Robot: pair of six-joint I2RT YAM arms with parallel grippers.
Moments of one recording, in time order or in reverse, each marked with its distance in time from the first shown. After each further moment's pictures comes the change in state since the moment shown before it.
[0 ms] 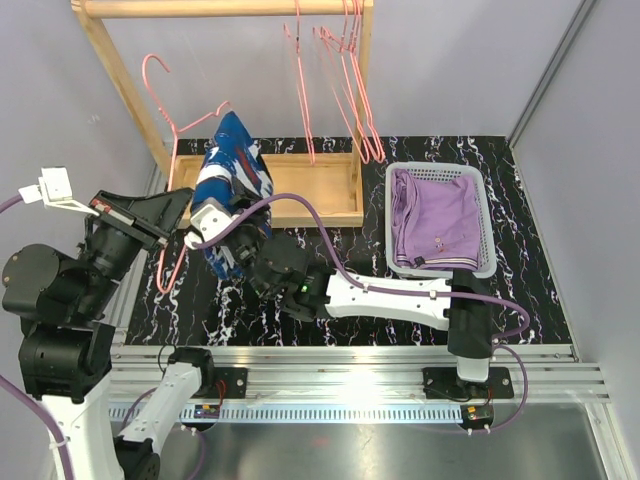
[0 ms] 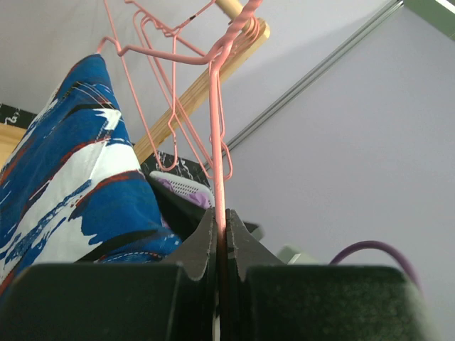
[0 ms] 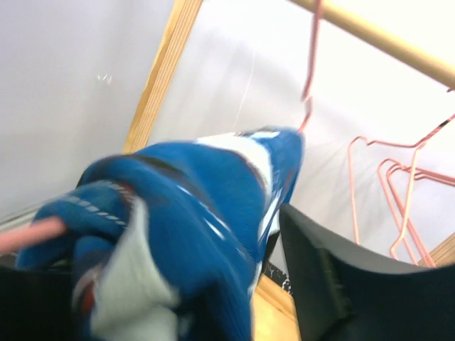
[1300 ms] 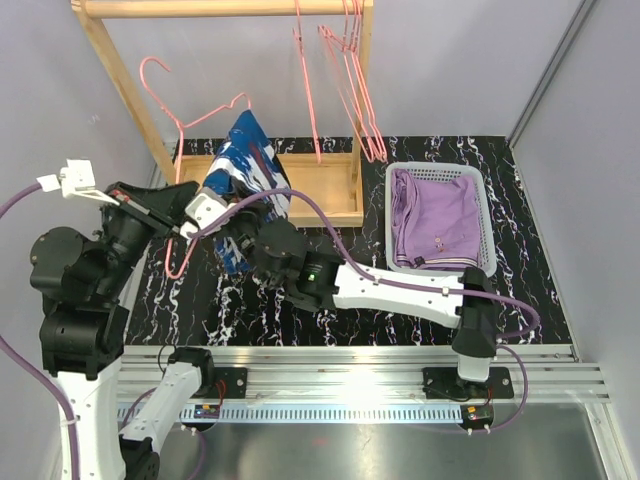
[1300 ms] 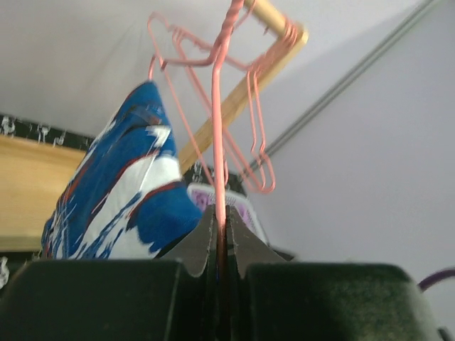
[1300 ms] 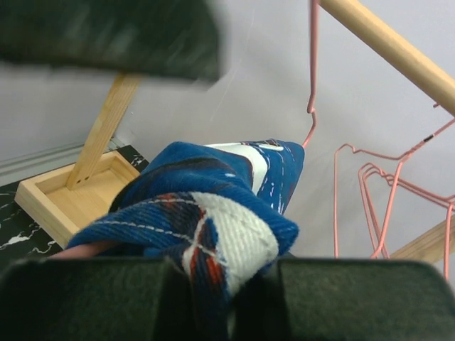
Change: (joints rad) left arm 0.004 0.016 -0.114 0.111 -0.060 0.114; right arm -0.022 -0.010 0.102 -0.214 0.006 -0.077
